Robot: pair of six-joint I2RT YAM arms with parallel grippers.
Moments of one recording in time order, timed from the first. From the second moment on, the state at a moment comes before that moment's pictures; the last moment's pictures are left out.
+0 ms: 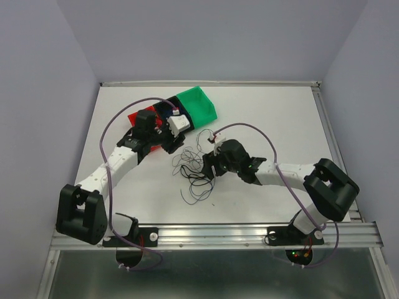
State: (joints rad) left arm -0.32 1.31 0.90 -0.19 0.50 0.55; right arm 0.82 1.56 0.78 0.19 -0.04 0.27
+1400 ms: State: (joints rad) left arm -0.37 1.32 0.86 -0.16 0.50 0.57; right arm 0.84 1.02 0.60 0.13 -0.12 0.33
